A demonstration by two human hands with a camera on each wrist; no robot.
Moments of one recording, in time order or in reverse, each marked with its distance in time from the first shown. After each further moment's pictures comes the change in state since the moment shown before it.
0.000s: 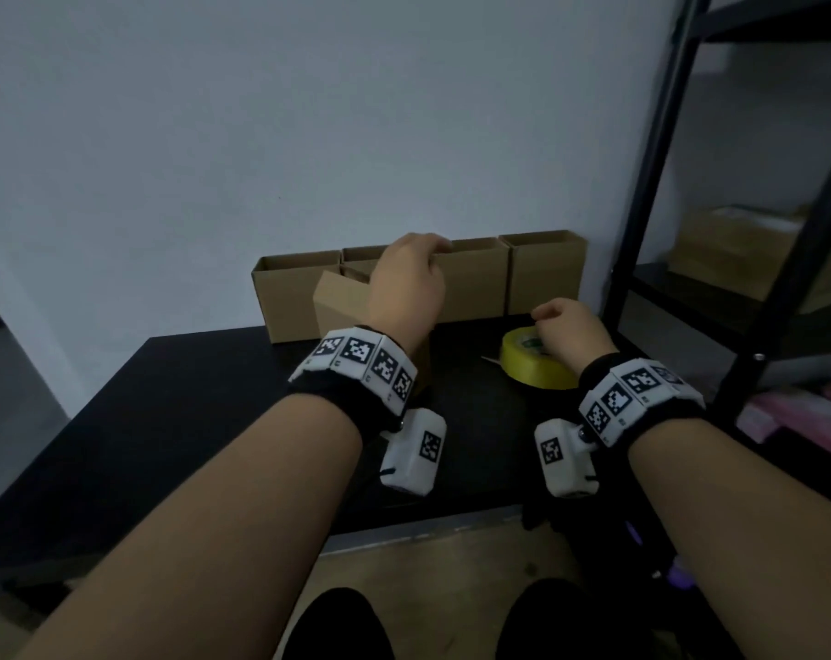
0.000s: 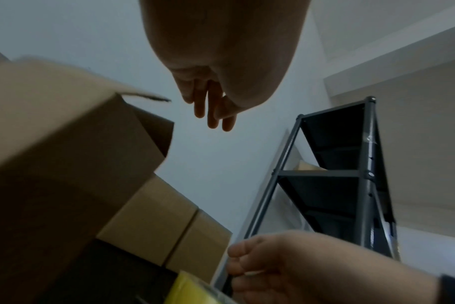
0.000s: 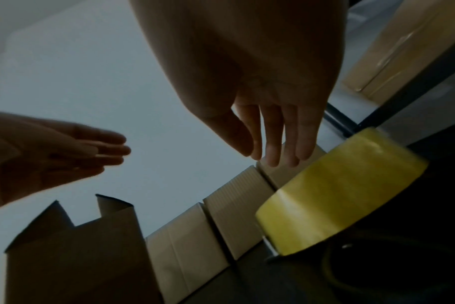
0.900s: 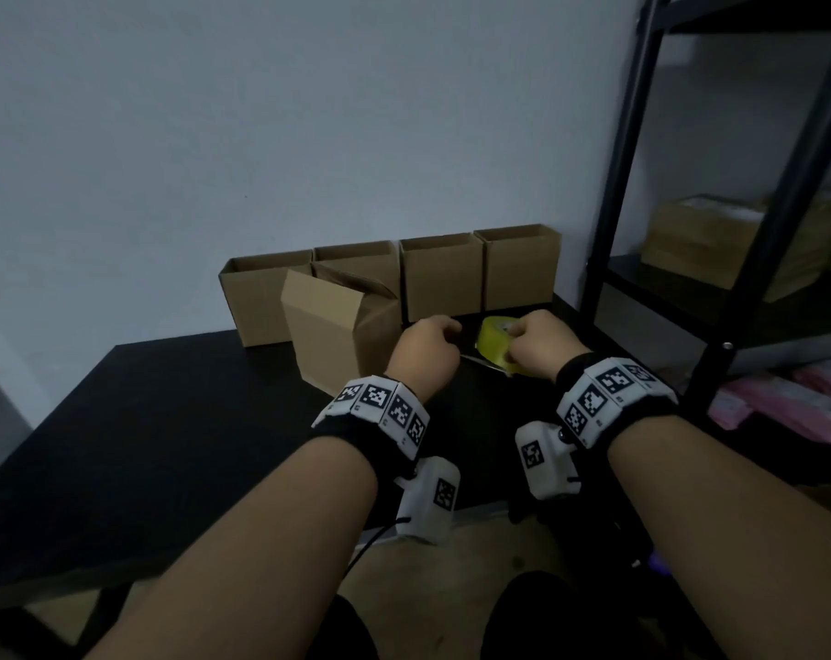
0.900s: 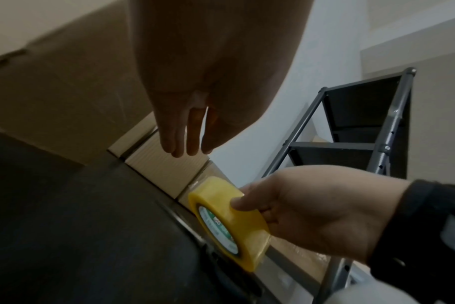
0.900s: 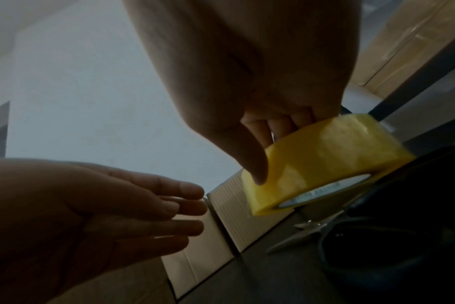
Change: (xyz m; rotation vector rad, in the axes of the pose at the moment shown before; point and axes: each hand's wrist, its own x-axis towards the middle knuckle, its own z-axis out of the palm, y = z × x) left_hand -0.032 -0.017 0.072 -0.105 -0.417 -0.270; right_hand -0.001 0.007 0.002 -0.282 -0.151 0.037
